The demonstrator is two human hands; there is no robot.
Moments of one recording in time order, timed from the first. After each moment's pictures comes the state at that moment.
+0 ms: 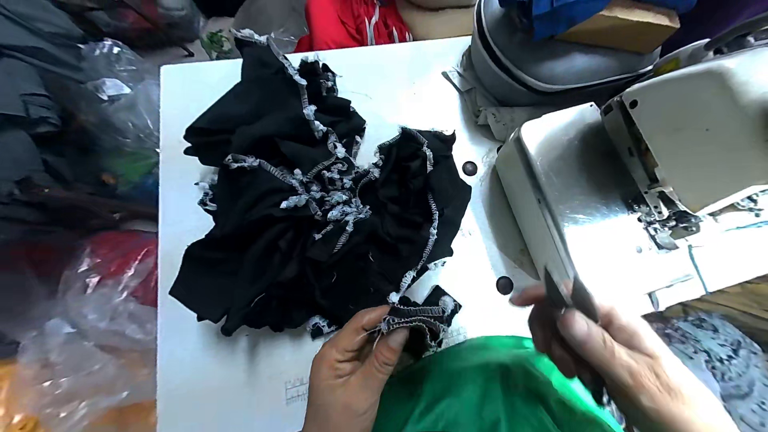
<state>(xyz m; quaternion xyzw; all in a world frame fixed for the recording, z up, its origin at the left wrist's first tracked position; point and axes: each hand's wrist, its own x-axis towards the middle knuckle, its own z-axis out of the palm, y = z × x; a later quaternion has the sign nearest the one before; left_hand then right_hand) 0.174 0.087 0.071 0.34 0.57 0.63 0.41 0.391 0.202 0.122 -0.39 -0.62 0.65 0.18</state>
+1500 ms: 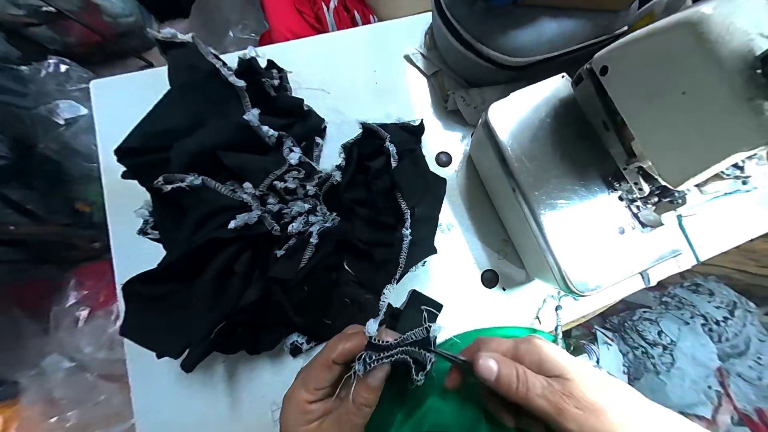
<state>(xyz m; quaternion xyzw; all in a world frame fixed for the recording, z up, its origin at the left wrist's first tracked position) 0.175 0.091 0.075 0.41 0.53 0.61 0.42 0.384 0.199 0.120 -0.32 -0.54 0.77 -0.04</state>
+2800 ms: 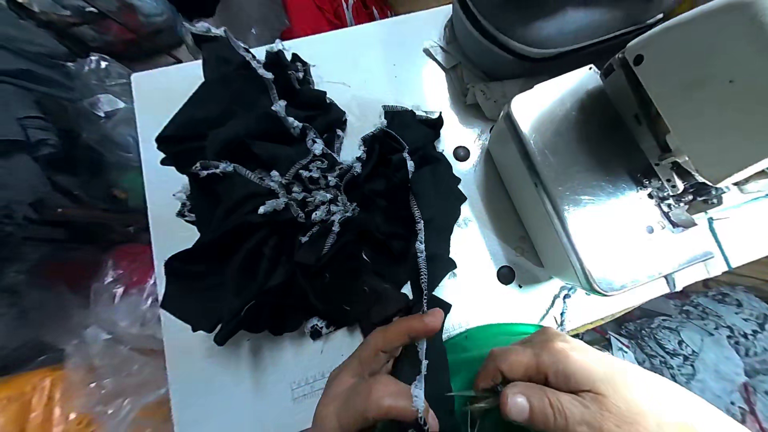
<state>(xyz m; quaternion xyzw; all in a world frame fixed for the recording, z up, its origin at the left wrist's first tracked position) 0.156 0.083 0.068 0.57 0.40 0.55 0.46 0.385 0.207 0.104 -0.15 -0.68 0.71 0.04</state>
